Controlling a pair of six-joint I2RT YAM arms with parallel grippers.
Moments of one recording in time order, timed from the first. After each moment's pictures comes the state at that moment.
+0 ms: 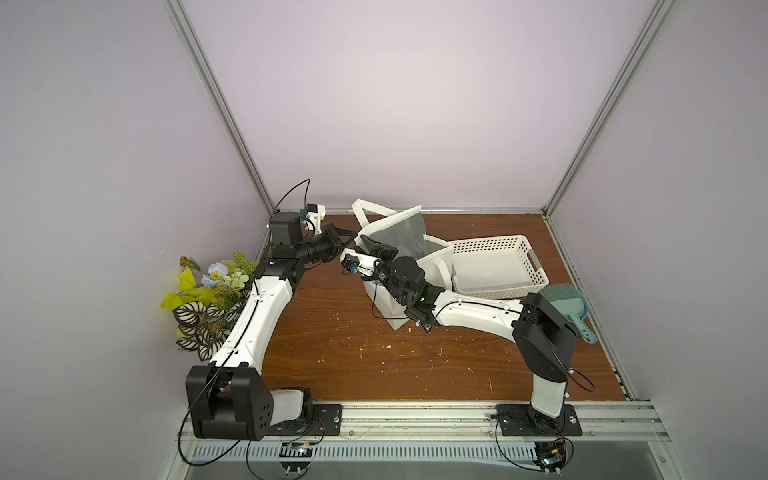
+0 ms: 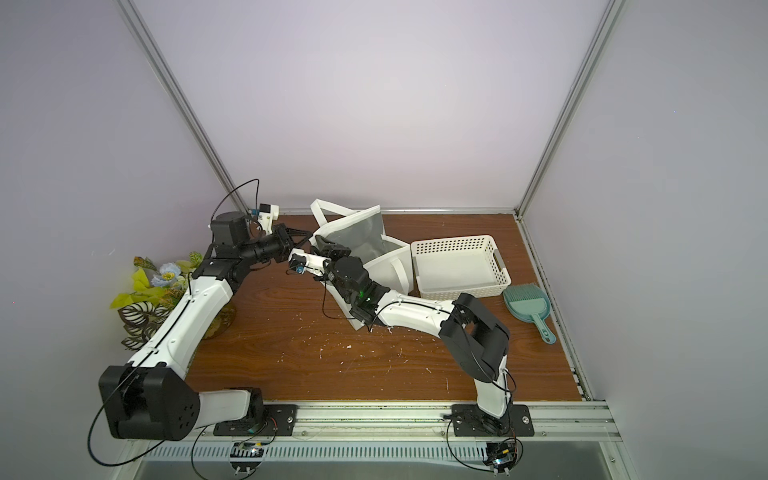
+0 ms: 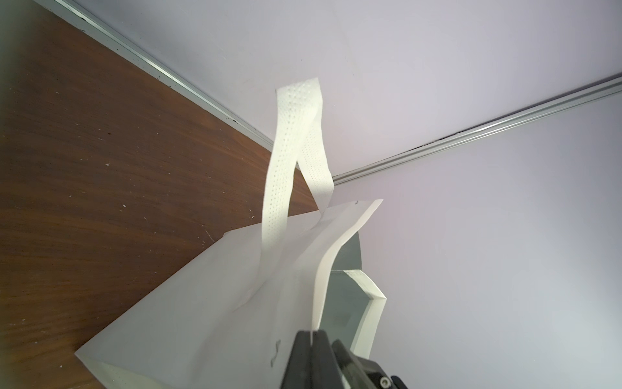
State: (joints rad) left arm -0.02 1.31 1.13 -0.20 0.79 -0.83; right arm 1.04 1.89 1.32 0.64 0.36 -0.86
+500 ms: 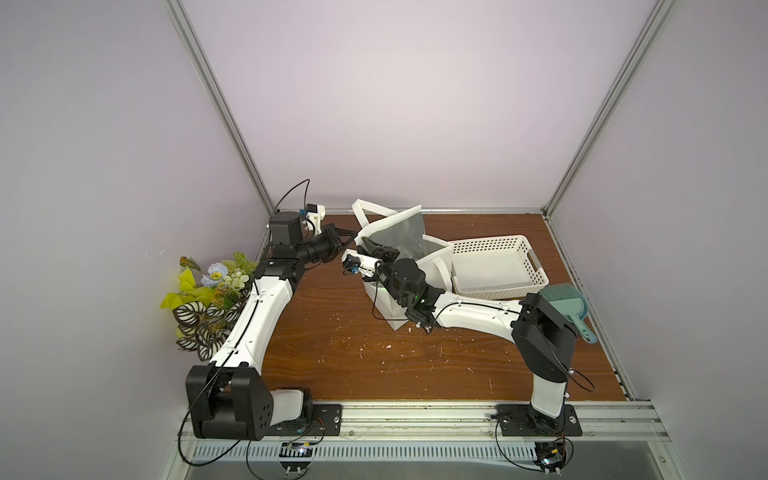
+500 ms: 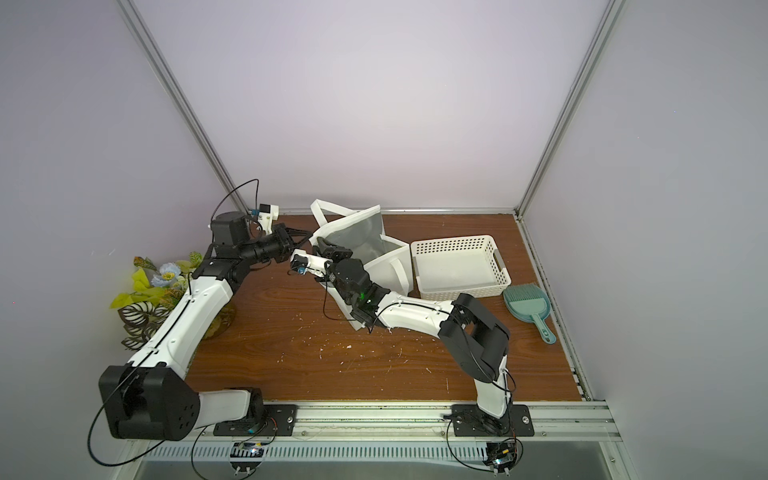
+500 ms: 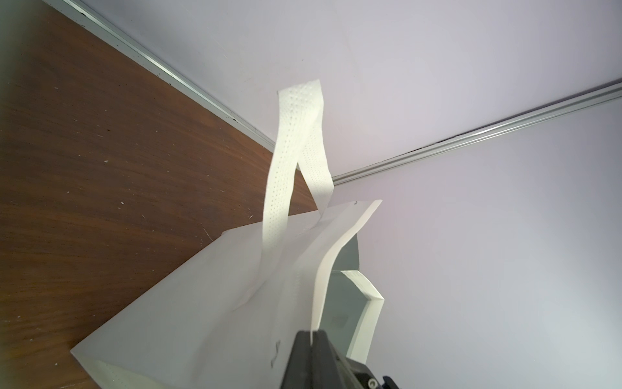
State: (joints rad) left arm -0.02 1.31 1.13 -0.20 0.79 -0.84; right arm 1.04 1.89 1.31 0.66 0.39 -0.86
